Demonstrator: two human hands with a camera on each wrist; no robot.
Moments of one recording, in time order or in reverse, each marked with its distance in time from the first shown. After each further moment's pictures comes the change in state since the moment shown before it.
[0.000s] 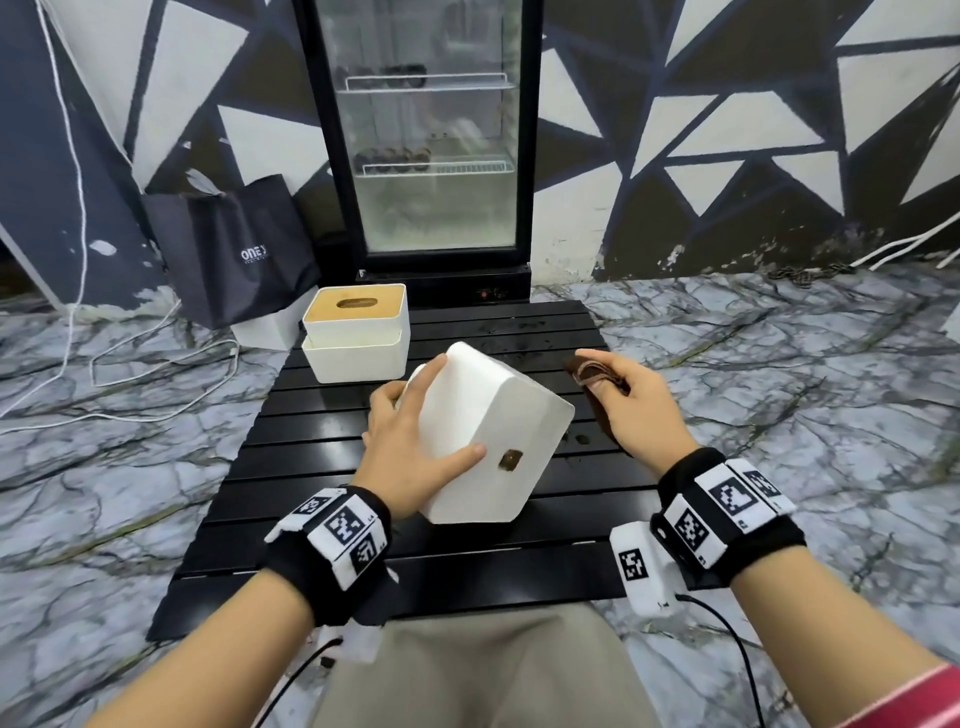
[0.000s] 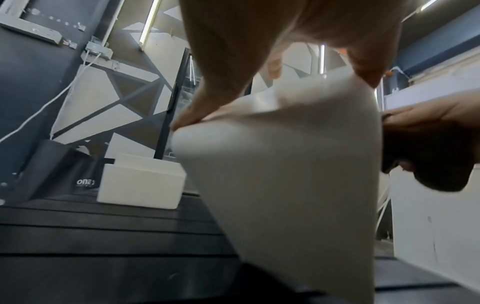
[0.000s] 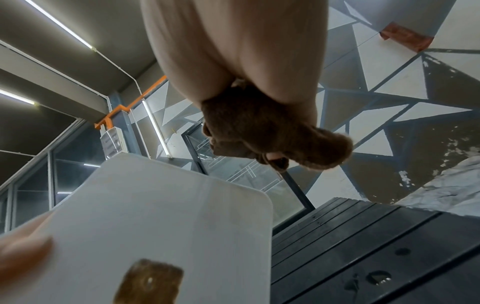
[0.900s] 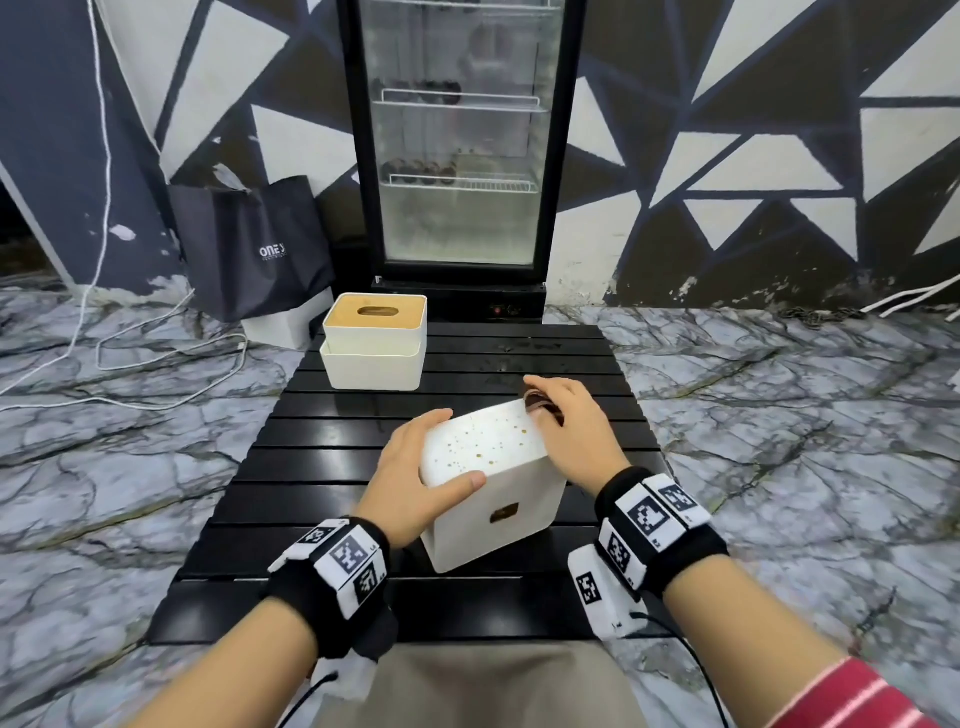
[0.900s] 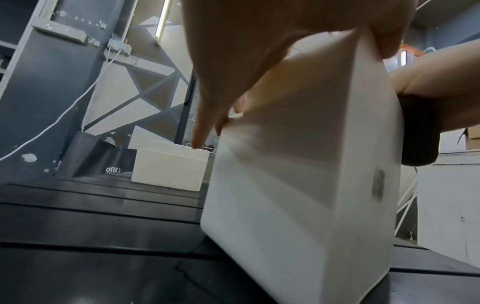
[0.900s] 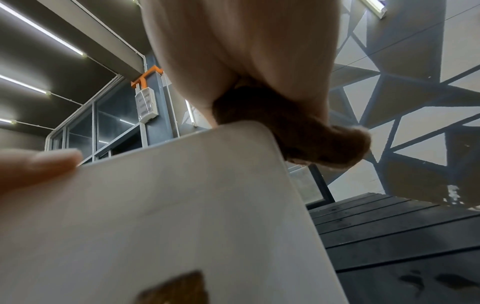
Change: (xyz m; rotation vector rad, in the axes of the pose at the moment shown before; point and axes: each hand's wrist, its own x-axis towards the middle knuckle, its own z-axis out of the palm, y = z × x) left_hand 0.003 -0.040 -0.001 -0.159 -0.046 -0.008; right_hand 0.017 -0.007 0.065 -0.315 -0.177 -0.086
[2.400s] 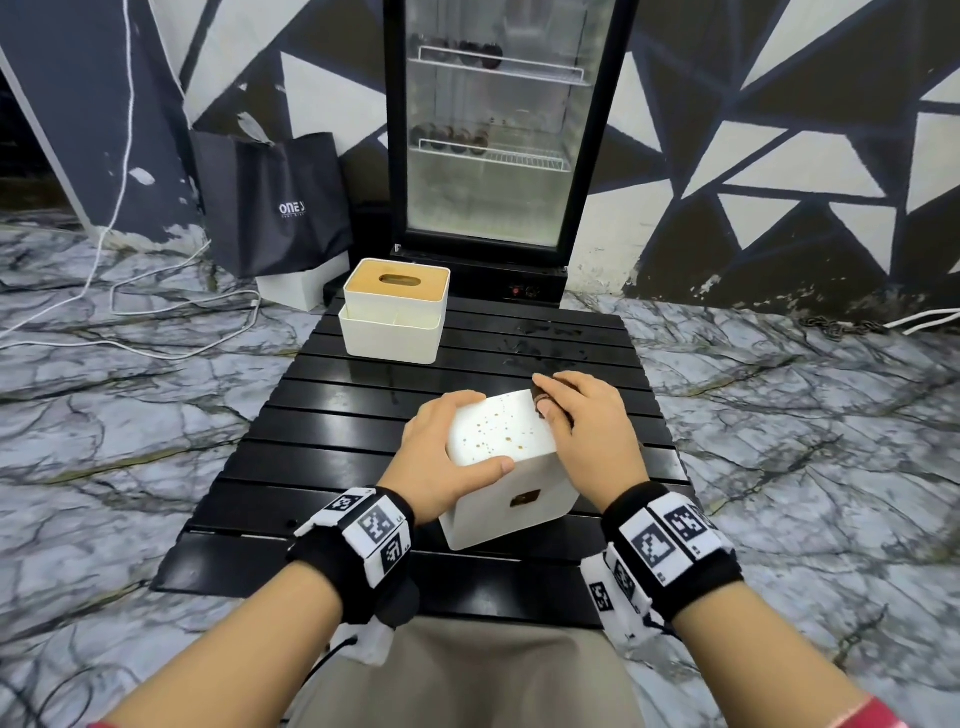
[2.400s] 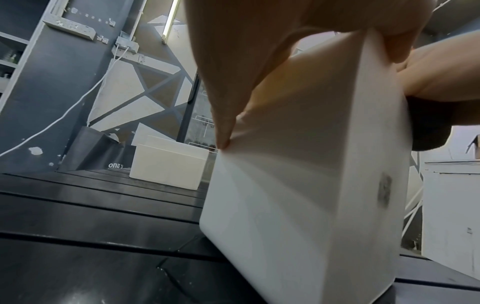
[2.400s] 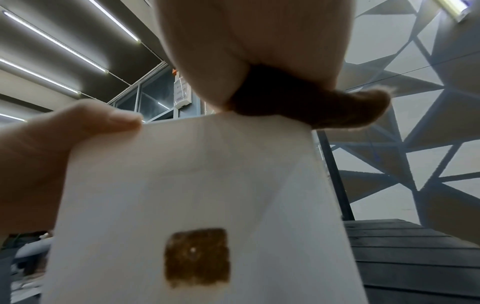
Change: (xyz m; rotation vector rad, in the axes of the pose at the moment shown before) left_hand 0.001 0.005 0.010 -0.051 0.004 -0.014; right_hand -0.010 0.001 0.013 -0.298 0.098 -0.179
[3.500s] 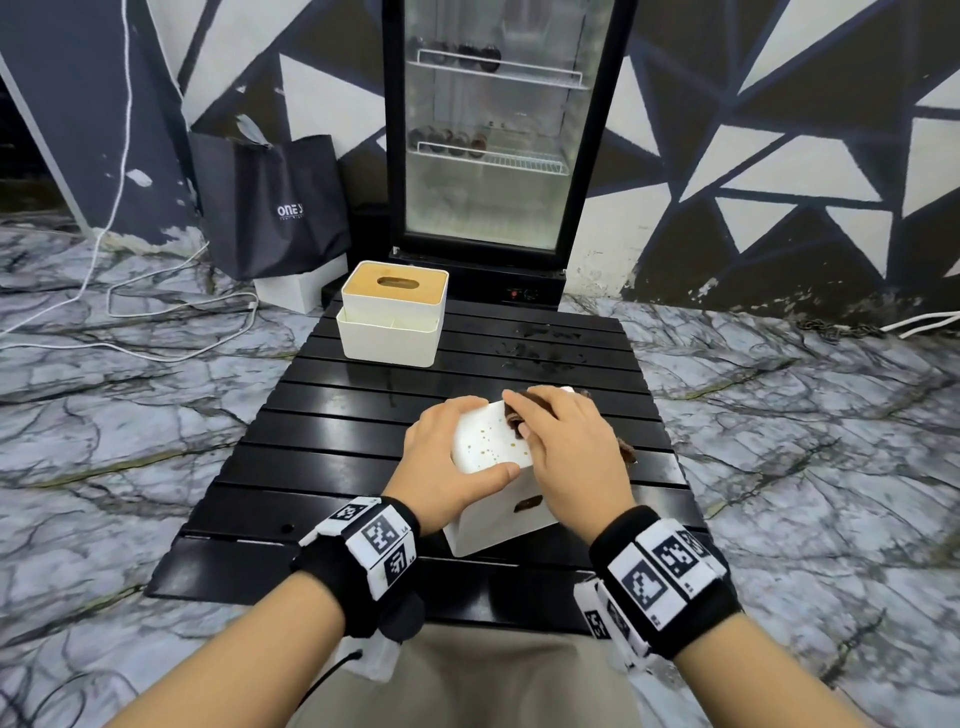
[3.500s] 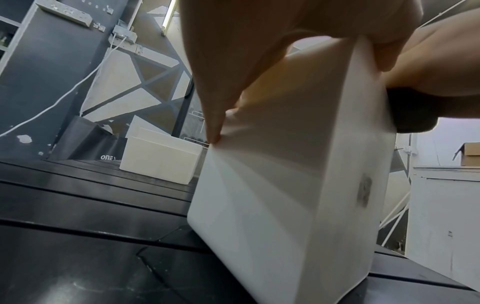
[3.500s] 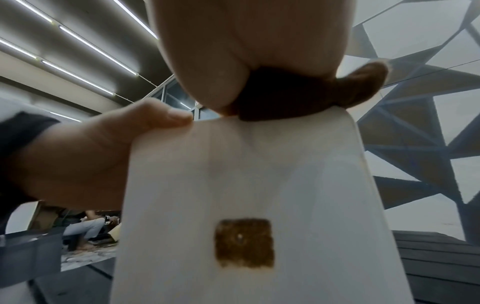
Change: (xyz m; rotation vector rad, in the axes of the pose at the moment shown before) left_hand -0.004 0.005 0.007 0.024 0.038 -0.001; right_hand -0.018 -0.020 0.003 -0.166 -0.019 -0.155
